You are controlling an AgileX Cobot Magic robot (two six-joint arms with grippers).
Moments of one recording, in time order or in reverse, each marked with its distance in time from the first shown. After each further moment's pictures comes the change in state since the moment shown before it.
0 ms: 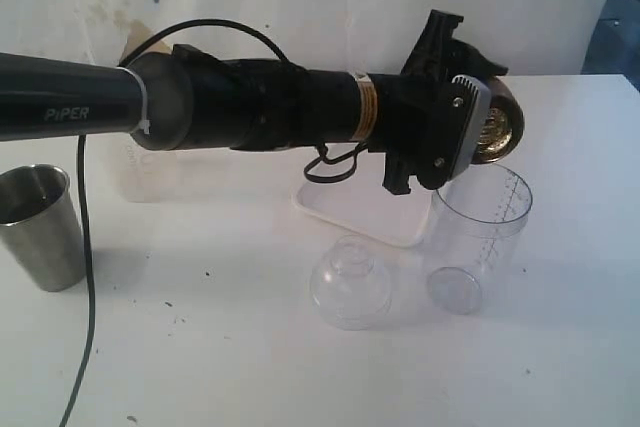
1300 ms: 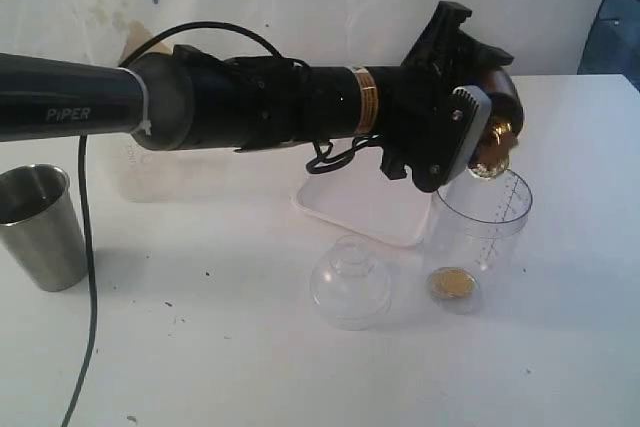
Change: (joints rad) left arm 0.000 0.002 -0.002 -0.135 -0.012 0.285; right arm 0.000 0.000 0.000 0.000 0.000 0.000
